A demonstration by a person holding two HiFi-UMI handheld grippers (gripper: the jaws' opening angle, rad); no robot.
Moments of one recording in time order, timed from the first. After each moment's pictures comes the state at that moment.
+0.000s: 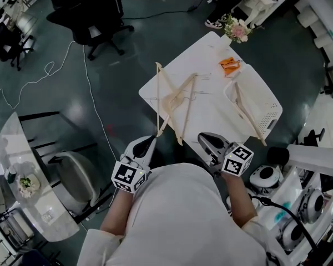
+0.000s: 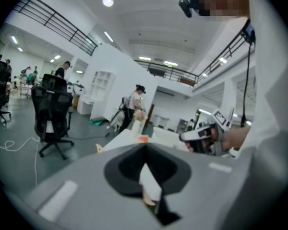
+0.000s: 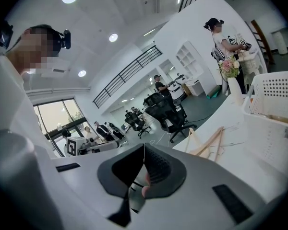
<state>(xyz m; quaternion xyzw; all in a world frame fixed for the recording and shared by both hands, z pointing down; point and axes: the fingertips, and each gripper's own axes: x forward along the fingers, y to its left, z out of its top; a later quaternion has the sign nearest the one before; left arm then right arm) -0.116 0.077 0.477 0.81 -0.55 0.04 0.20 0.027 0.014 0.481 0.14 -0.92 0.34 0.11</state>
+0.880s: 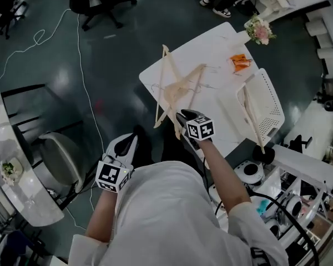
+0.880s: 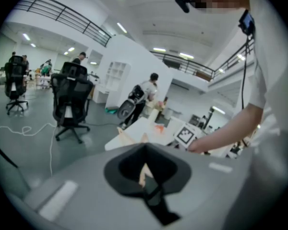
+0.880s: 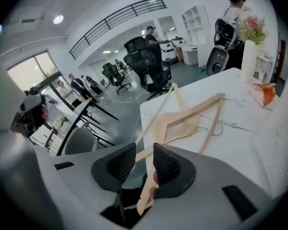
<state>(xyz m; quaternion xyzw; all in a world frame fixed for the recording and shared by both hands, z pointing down) -0.192 0.106 0.549 0.76 -0.59 0.07 0.27 -0.054 -0.037 0.719 0.17 -0.85 0.29 0.41</state>
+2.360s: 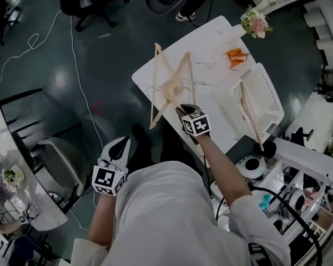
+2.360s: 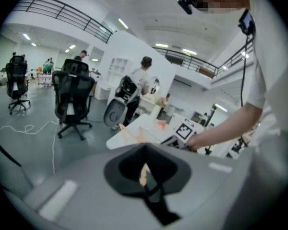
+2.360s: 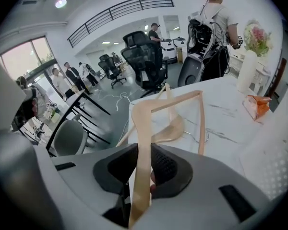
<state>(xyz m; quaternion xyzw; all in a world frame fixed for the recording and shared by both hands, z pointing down) -0.192 0.106 0.561 0.74 -0.60 0.09 0.29 -0.042 -0.066 0.732 0.18 -0.84 0.24 0.45</state>
